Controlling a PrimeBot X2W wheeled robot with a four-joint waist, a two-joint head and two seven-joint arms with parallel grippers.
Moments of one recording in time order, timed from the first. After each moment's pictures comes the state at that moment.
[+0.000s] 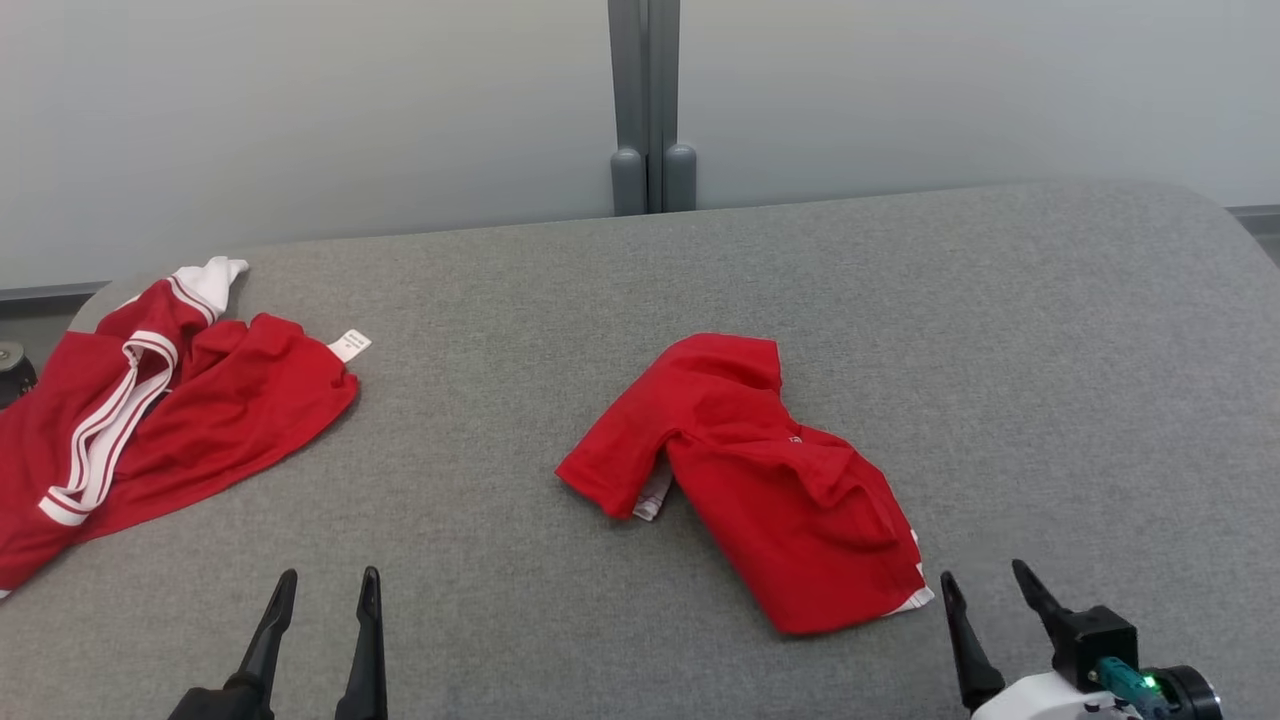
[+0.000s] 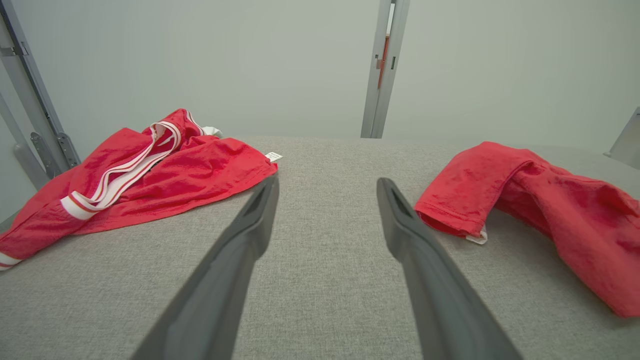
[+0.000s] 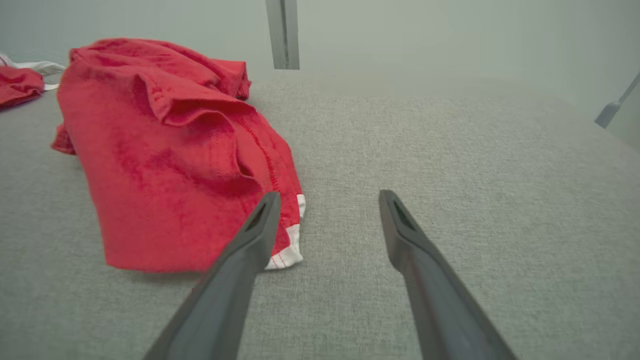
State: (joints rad) left arm 0.18 0.08 -0.02 0.08 -0.20 -0.13 -0.26; right arm 0.06 -0.05 -0.01 0.37 0.00 0.13 -0.26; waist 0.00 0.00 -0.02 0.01
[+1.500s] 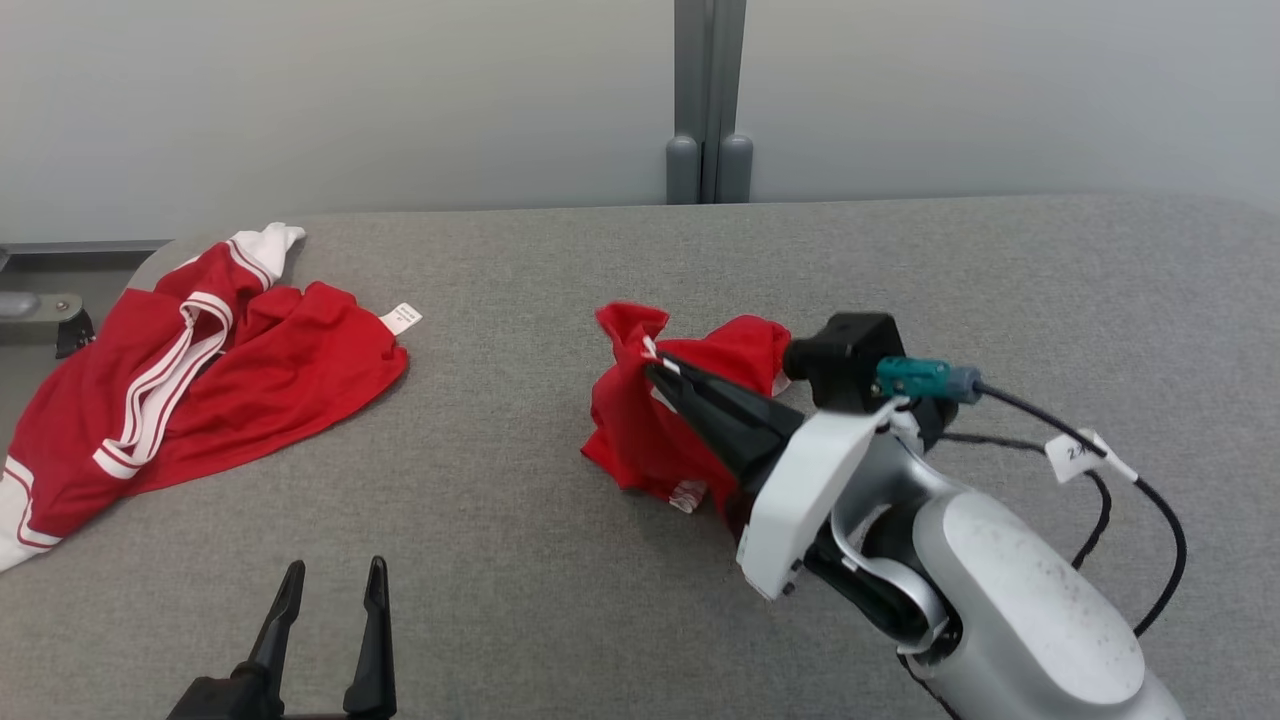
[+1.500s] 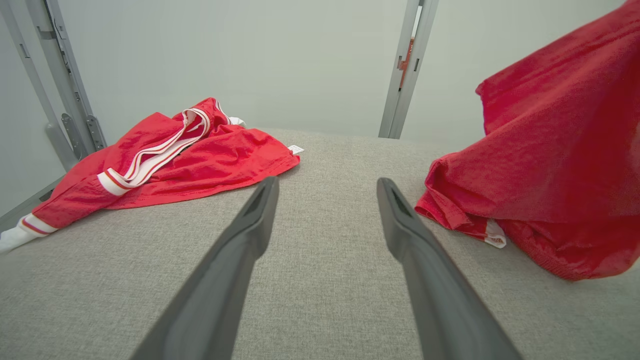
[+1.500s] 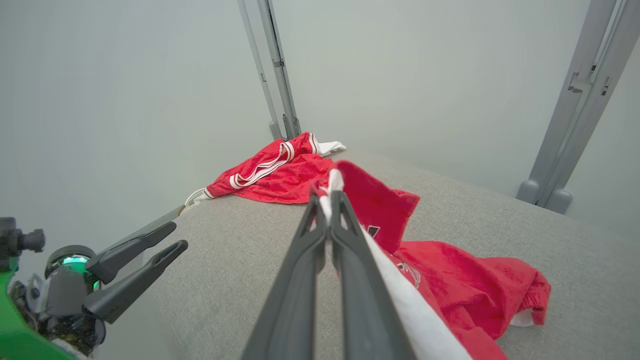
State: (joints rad) left arm 0.16 0.07 -0.03 0.10 -0.22 -0.13 -0.26; right arm -0.40 -0.14 0.54 0.00 0.49 0.13 0.28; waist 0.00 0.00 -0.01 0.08
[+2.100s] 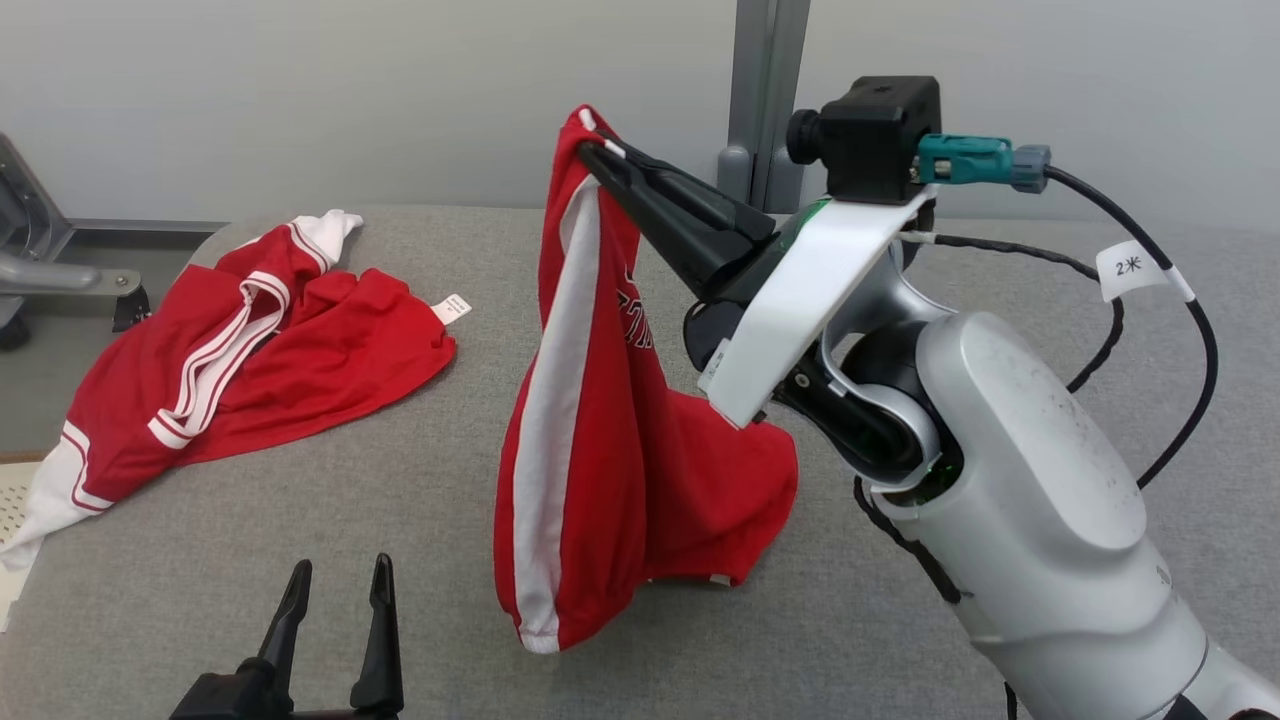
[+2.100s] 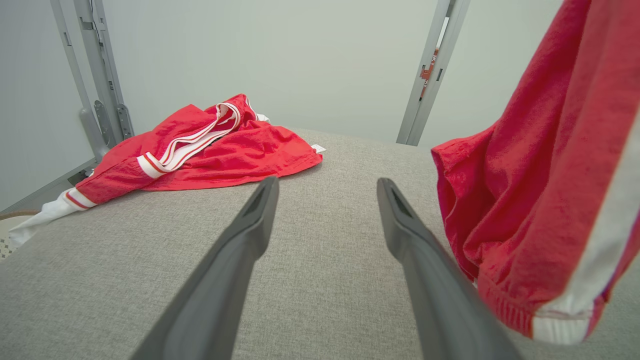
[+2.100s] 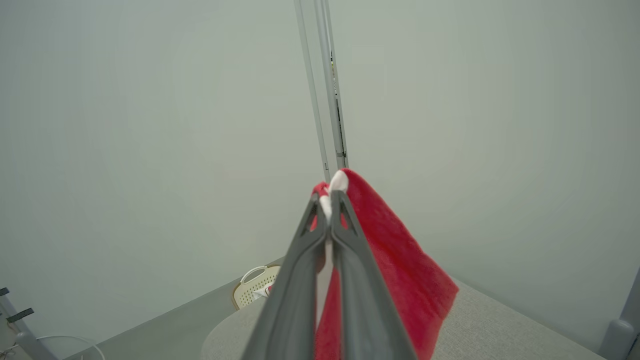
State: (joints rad) left arm 0.14 0.05 -0.03 0.12 -0.24 -0.13 -0.26; right arm -0.70 -0.05 0.49 0.00 0.67 0.13 0.32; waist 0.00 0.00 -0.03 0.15
